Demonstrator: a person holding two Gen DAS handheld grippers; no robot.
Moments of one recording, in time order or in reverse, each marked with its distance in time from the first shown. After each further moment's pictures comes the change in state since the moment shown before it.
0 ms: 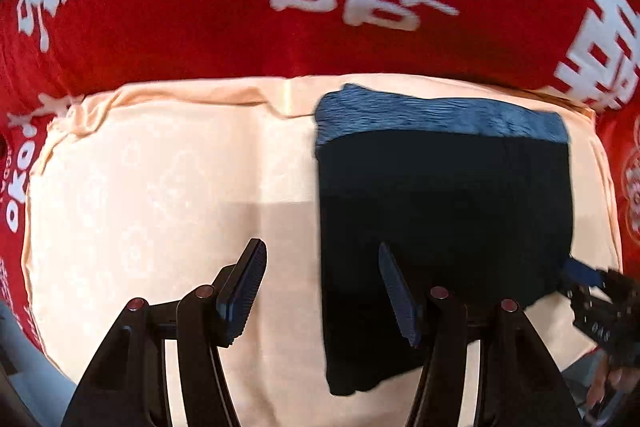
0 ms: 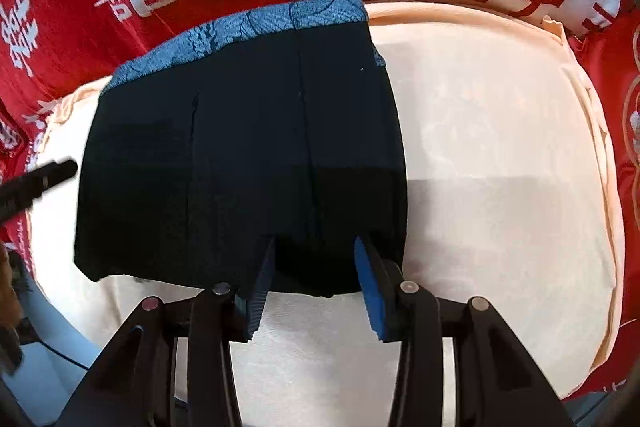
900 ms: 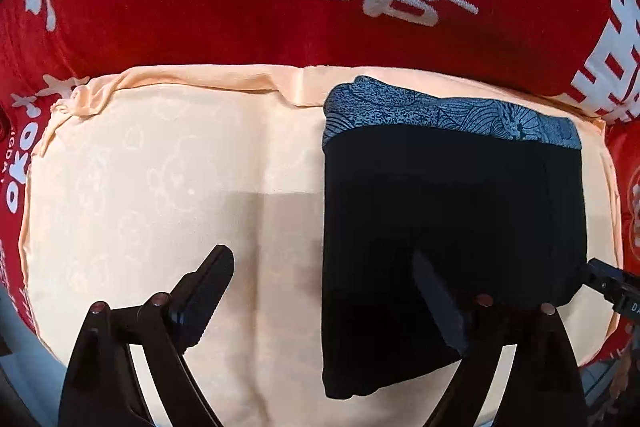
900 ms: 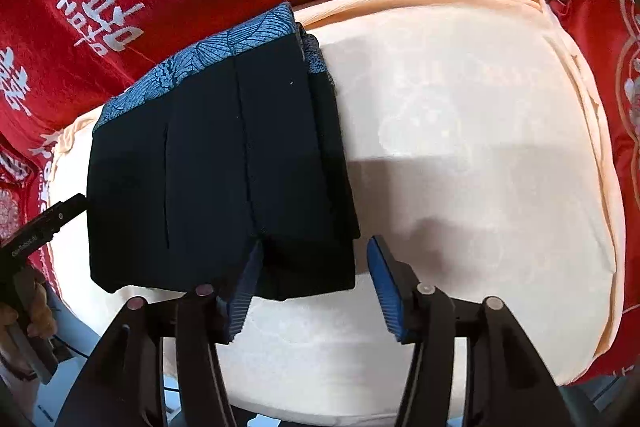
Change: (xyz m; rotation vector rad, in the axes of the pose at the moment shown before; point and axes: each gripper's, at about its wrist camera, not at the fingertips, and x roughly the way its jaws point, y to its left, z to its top) left arm 0.016 -0.005 0.008 -0.032 0.019 0.025; right arm -0.019 -0.051 0.017 0.101 0.066 0.097
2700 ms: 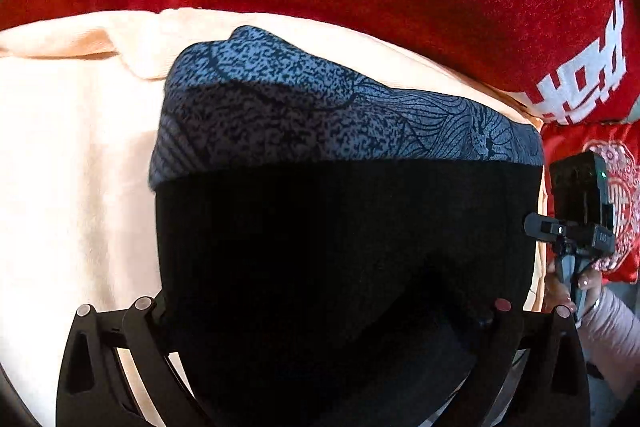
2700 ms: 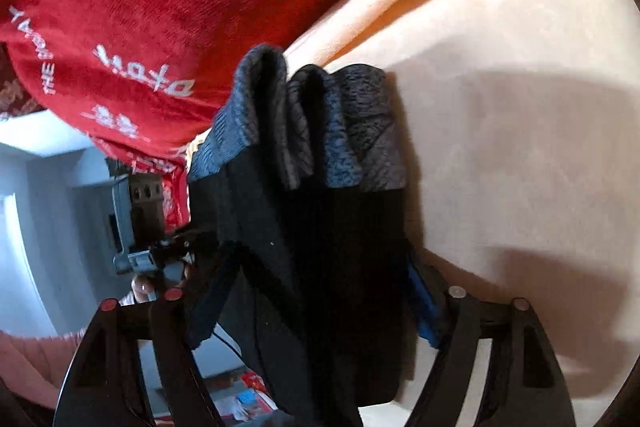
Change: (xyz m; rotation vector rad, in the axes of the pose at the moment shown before) left arm 0.086 -0.011 0.039 -0.008 0.173 -0.444; right arm 0.090 -0.043 0.084 0.044 0.170 0.678
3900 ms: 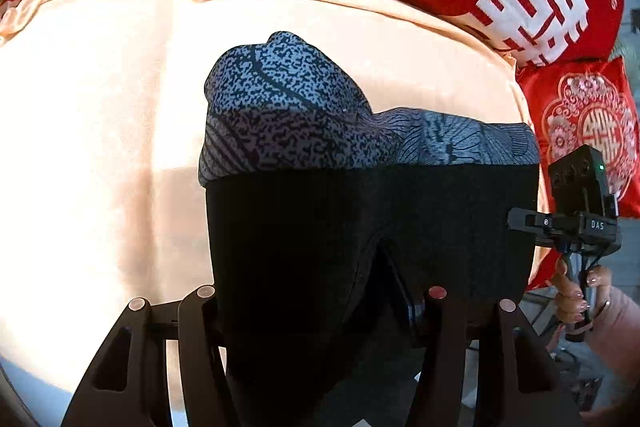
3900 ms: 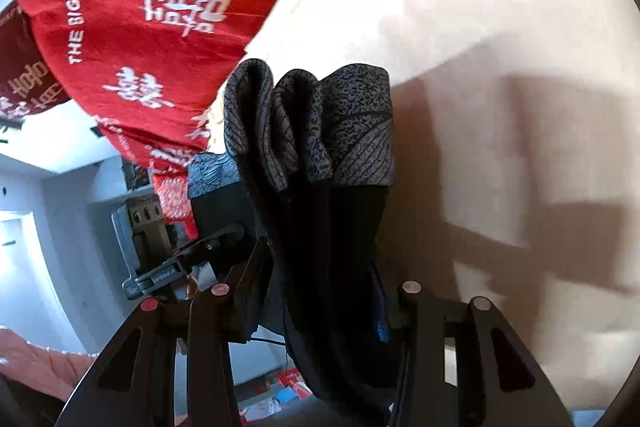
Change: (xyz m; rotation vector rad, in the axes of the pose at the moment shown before) left arm -0.059 -0.008 -0.147 0.059 -0.034 0.065; right arm 0.003 0.016 -0.142 0.105 -0.023 0.041
